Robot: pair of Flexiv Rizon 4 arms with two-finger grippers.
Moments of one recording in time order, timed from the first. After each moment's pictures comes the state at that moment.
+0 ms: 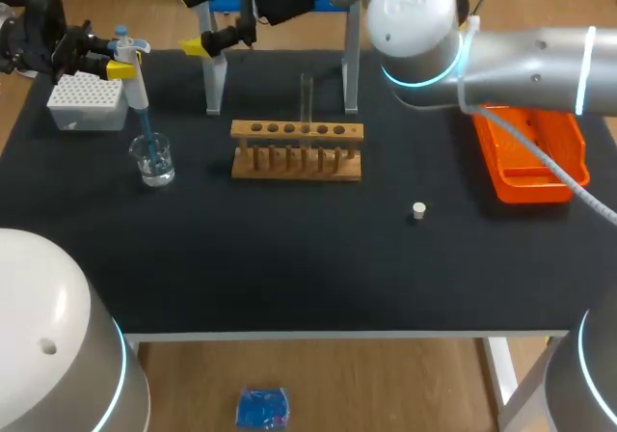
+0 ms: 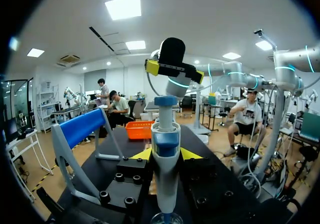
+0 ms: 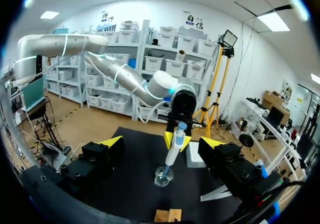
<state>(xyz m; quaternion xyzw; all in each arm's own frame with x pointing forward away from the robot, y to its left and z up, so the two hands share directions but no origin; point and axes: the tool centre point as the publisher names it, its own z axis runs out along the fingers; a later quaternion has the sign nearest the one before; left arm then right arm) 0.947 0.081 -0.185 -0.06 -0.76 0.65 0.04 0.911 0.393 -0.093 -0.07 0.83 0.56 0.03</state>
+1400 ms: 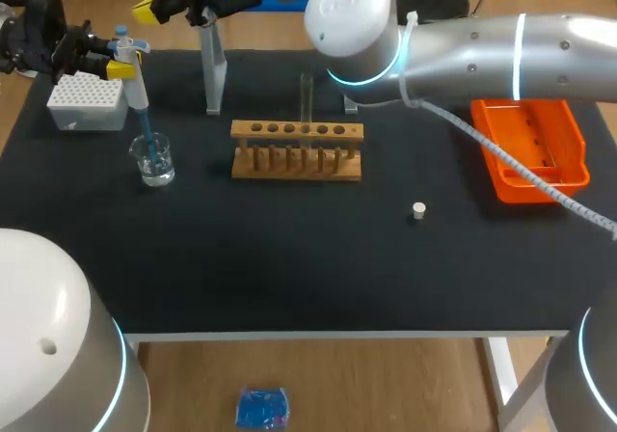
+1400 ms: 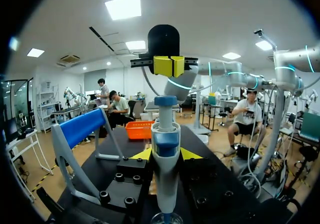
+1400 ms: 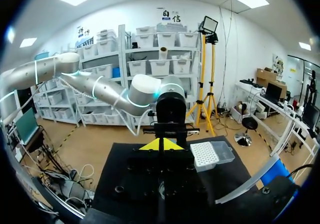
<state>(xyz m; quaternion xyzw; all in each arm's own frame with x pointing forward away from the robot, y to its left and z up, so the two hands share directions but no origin) 0.947 0.081 -0.185 -0.06 -0.76 0.65 0.04 0.932 0.462 -0.097 0.03 0.83 0.56 -0.01</state>
